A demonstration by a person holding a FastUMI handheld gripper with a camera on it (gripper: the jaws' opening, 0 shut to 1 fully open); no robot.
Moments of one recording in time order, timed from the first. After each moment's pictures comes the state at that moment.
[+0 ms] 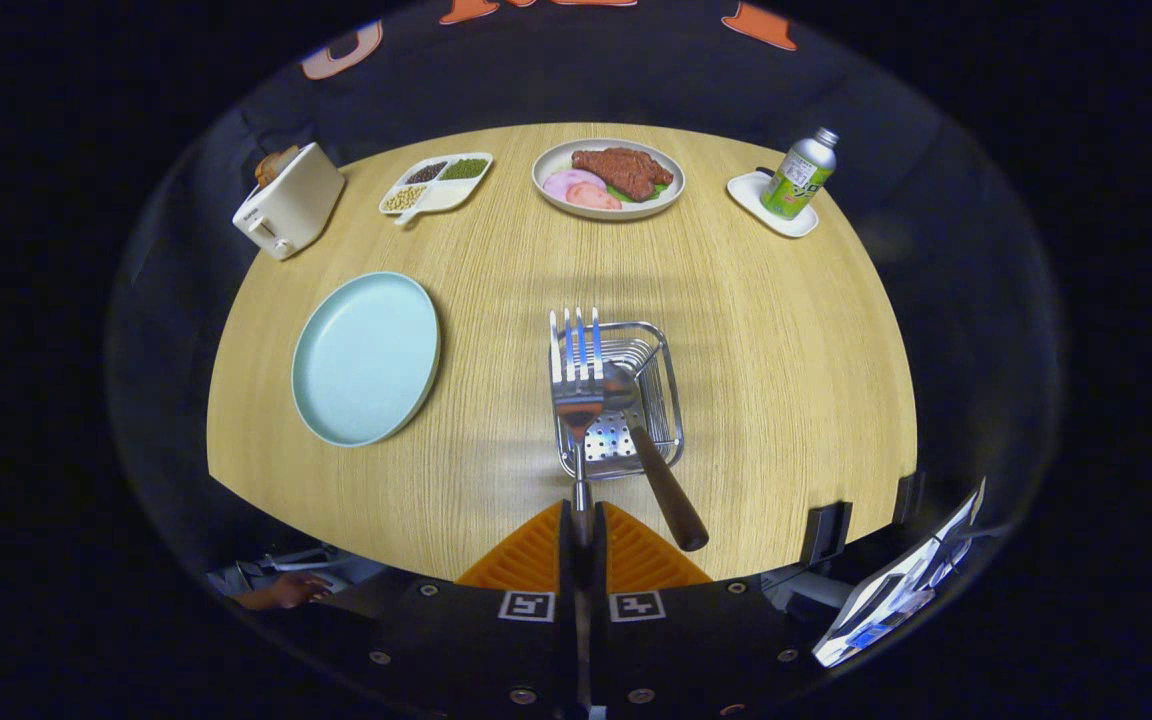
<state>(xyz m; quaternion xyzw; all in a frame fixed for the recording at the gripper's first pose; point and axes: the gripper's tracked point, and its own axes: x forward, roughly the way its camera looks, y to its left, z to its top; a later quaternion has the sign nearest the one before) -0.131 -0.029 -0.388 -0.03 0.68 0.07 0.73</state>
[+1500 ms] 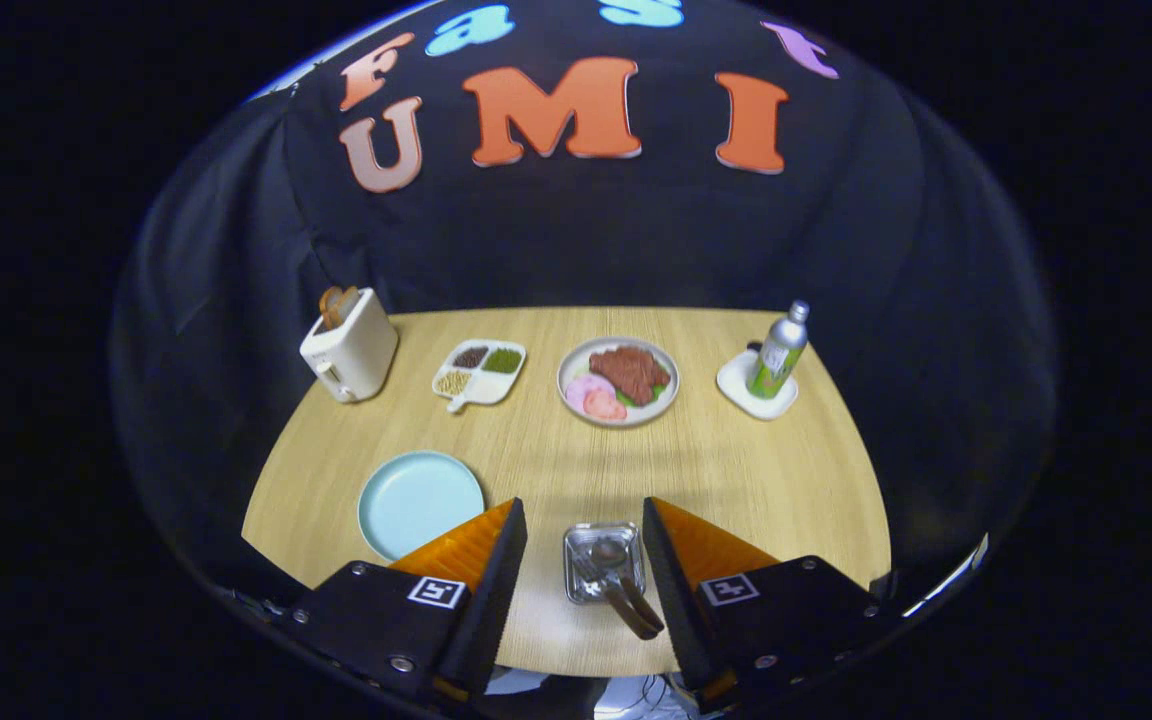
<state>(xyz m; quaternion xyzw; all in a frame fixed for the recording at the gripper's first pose) -0.001 -0.024 -0.230 0.02 0.39 0.11 0.92</state>
